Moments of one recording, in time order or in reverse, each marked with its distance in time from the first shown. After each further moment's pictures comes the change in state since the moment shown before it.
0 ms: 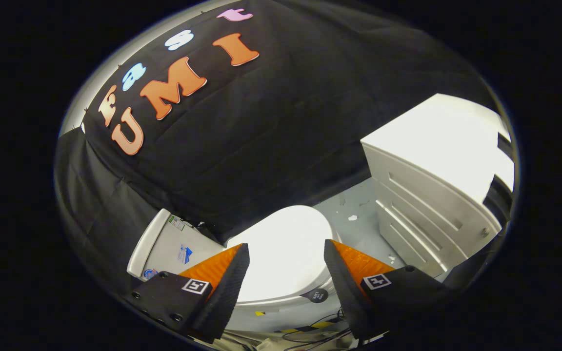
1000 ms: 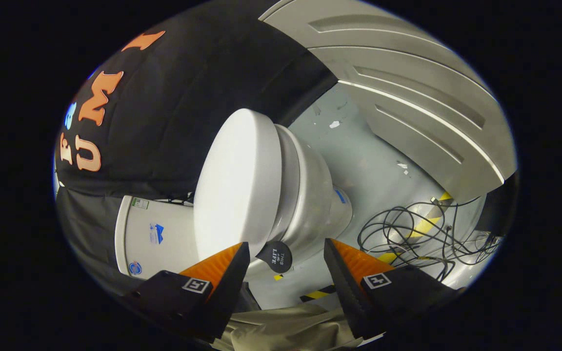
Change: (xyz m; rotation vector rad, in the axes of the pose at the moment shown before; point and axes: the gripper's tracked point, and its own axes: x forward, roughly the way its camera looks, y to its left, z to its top) arm 0.085 -0.110 -0.177 0.352 0.365 -0.023
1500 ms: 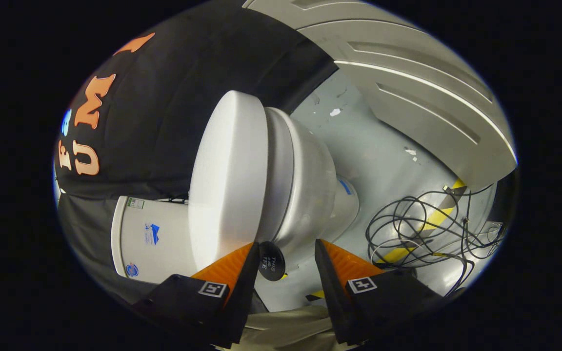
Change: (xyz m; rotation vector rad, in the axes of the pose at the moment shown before) arm 0.029 -0.002 -0.026 0.041 0.086 0.052
